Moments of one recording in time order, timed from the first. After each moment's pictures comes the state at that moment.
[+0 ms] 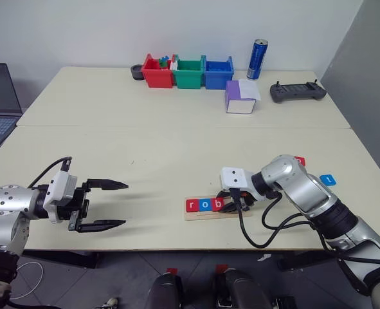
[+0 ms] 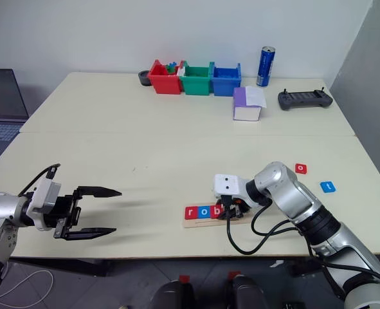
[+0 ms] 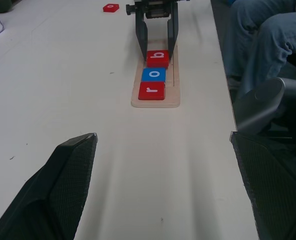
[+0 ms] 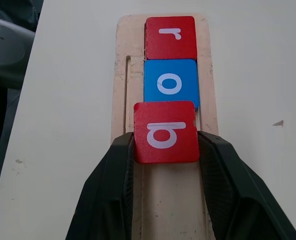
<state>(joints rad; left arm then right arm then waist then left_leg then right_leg) -0.20 1.00 0.04 0.35 -0.68 -0.25 -1.61 -0.71 -0.57 0.53 -0.04 -0.02 0.56 1.29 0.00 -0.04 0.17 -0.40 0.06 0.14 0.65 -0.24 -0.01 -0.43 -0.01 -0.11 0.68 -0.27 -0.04</state>
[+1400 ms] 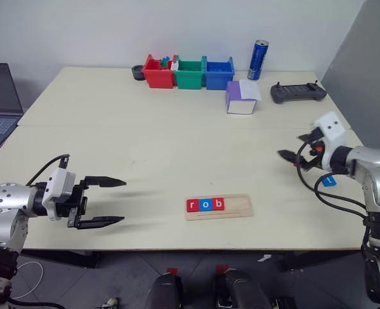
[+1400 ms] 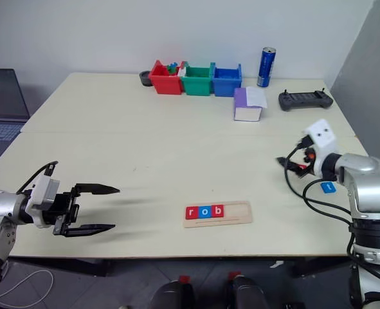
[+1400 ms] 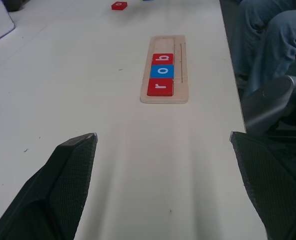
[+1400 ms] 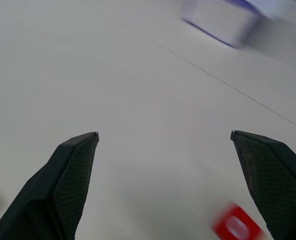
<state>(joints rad) -0.23 1.00 0.04 0.39 -0.67 -0.25 -1.61 -0.52 -0.63 -0.22 0.05 0.09 0.78 0.66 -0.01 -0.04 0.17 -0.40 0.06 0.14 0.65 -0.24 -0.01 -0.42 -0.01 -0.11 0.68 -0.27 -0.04</state>
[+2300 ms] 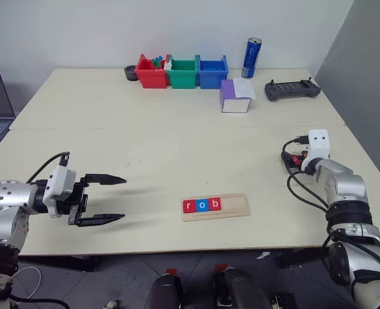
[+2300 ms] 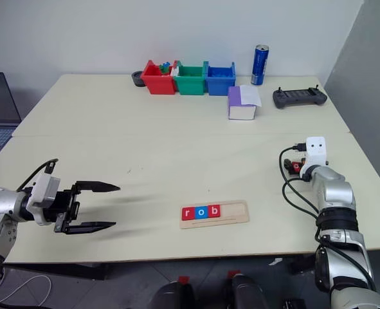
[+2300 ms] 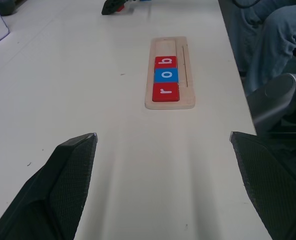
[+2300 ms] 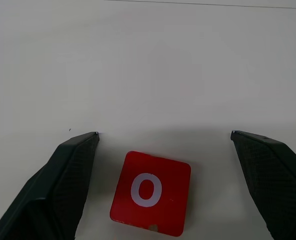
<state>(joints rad) -0.26 1.00 0.03 0.41 -0.66 -0.27 -1.61 -0.68 -0.44 -0.20 0.51 0.09 0.60 0.27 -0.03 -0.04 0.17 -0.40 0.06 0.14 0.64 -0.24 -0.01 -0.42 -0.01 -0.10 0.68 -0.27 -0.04</state>
